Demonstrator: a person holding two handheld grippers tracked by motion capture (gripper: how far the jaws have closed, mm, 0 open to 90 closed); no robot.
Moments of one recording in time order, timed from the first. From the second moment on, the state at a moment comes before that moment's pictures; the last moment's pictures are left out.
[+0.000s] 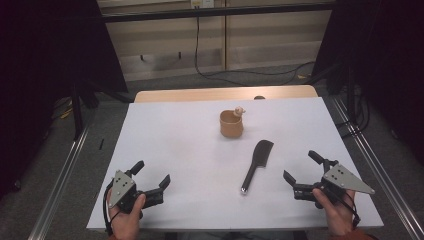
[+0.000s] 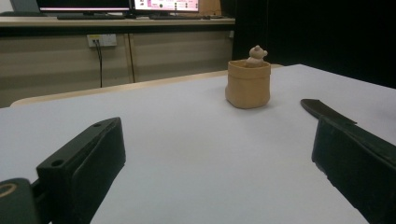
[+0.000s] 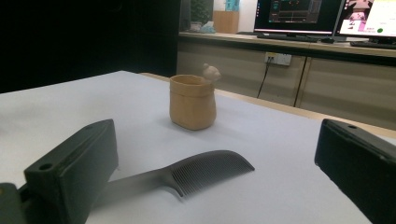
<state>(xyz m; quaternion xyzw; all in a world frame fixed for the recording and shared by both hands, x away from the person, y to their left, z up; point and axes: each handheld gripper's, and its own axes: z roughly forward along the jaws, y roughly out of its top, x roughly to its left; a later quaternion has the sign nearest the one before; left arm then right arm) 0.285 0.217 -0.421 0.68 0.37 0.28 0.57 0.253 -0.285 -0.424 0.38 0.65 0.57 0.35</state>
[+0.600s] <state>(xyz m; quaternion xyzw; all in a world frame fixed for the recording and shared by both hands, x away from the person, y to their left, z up) 0.285 0.216 -0.421 0.68 0.36 0.28 0.57 0.276 -0.248 -0.423 0.33 0.68 0.57 0.32</state>
